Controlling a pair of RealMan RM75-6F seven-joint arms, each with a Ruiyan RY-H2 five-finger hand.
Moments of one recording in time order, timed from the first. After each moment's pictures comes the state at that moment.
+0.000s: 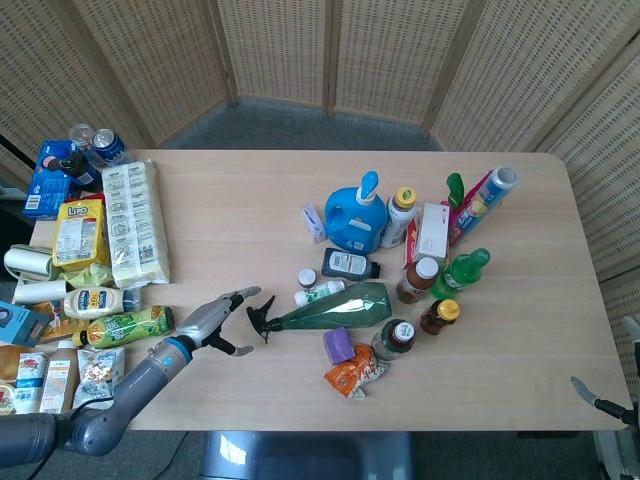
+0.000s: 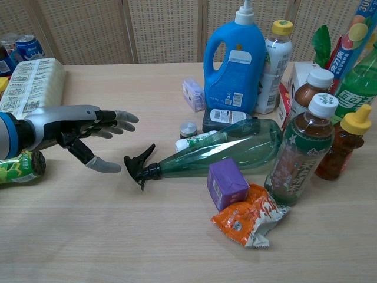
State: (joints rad) left arm -0.73 -1.40 -0.07 -1.74 0.95 0.75 -0.12; right arm -0.11 -1.11 0.09 -1.63 -1.42 1.61 0.13
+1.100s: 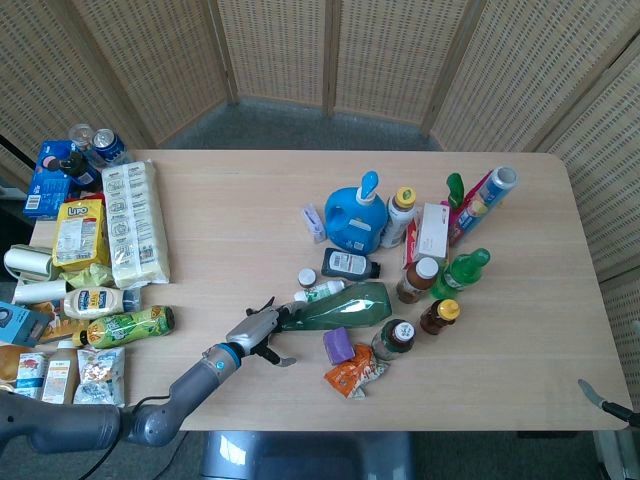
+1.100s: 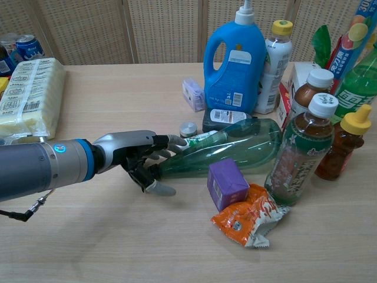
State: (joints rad) left arm -0.83 -1.68 -0.13 -1.56 0.79 0.72 0.00; right arm -0.12 -1.12 0.10 -1.59 -1.40 1.59 0.18
